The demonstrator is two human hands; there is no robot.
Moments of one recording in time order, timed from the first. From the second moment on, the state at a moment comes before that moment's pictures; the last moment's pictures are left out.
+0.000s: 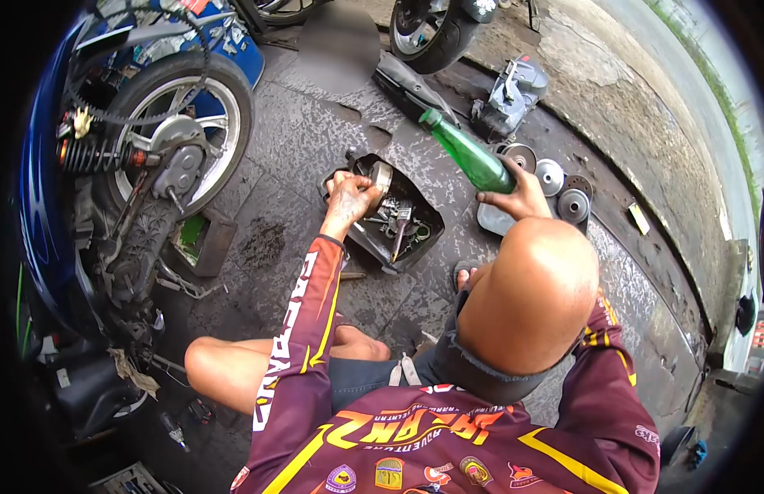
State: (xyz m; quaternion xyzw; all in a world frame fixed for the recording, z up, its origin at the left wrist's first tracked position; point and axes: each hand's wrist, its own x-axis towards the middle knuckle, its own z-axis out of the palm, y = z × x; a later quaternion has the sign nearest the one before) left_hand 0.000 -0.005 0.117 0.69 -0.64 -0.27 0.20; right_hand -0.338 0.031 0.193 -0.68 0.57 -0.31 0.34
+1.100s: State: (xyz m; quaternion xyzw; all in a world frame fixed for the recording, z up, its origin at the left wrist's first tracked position) left_hand -0.288 -0.020 0.046 0.27 -0.95 0.08 0.10; right_hand -0.441 0.257 0.076 -0.04 0.63 -0.76 0.16
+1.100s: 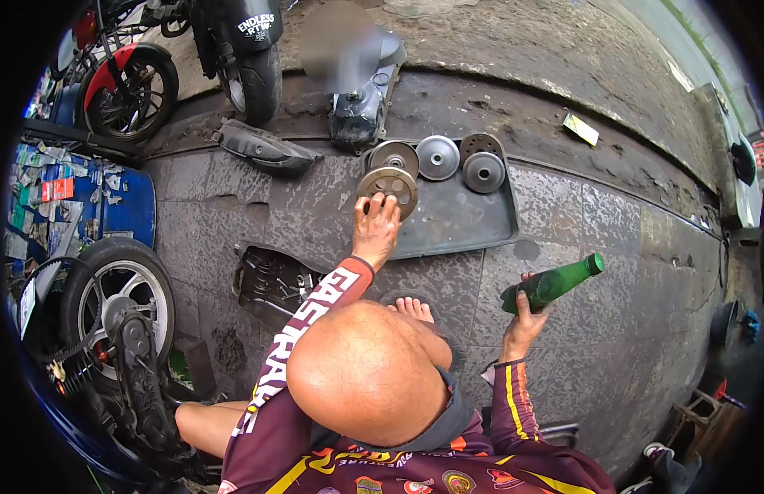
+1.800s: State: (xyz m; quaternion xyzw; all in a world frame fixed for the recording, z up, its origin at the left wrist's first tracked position) left_hand -0.336 -0.044 -0.031 0.20 -0.97 0.17 -0.02; right_hand -0.449 0.252 0.069 -0.04 0.67 -0.73 0.15
